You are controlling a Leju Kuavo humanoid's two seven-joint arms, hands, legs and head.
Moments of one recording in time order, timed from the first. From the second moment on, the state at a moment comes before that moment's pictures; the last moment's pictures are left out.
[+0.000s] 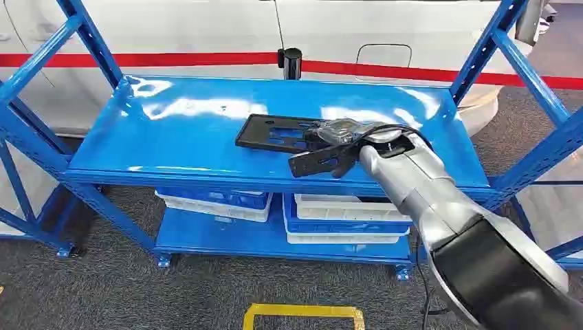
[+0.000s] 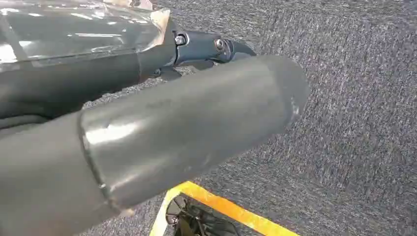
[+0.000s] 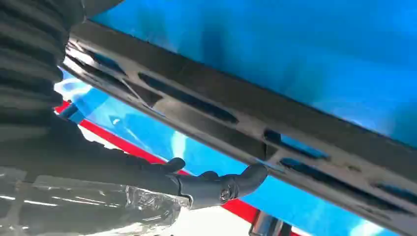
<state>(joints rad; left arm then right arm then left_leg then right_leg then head) -0.05 -0.12 0.43 -0.19 -0.04 0.37 -0.39 -1.21 0.08 0.94 -0.35 0.88 0.34 -0.21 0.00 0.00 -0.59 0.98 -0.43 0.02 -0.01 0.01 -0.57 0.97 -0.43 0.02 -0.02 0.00</state>
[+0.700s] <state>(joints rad) -0.05 -0.12 0.44 -0.19 -0.04 0.38 -0.39 -1.17 0.08 1.00 -0.32 0.96 0.09 0.04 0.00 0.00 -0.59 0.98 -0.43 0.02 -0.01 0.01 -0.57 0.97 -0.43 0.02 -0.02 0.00</state>
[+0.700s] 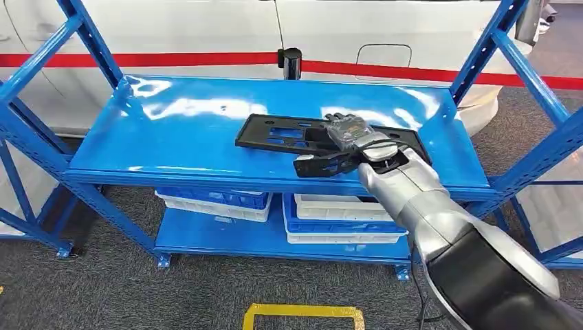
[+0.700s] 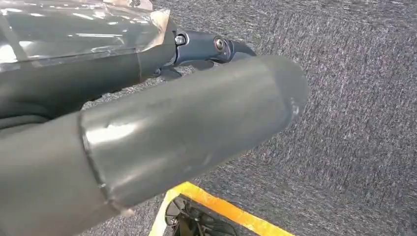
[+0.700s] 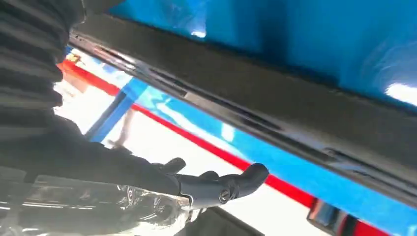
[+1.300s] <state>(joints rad) -0.05 -0.12 0.46 -0.19 -0.04 0.45 -0.57 -1.13 0.06 1.04 -0.28 1.03 0.01 0.13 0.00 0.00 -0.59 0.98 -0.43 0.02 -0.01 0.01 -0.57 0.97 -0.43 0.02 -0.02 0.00</state>
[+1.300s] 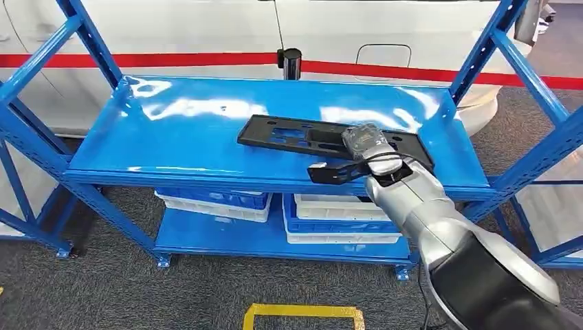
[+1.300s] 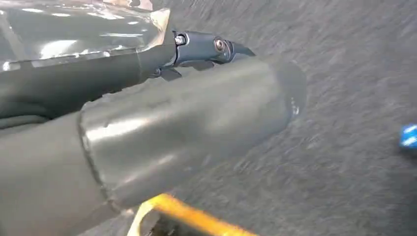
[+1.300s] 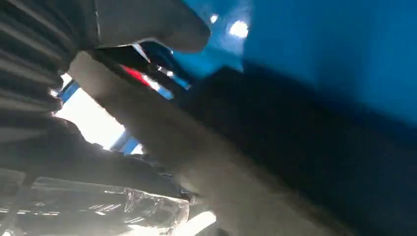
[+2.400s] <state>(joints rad) -0.05 -0.13 0.53 -0.20 -0.05 0.58 -0.65 -1.12 -0.11 0.79 -0.83 0.78 -0.12 -0.30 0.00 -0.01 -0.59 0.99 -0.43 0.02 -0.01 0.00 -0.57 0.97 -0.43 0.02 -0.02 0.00</state>
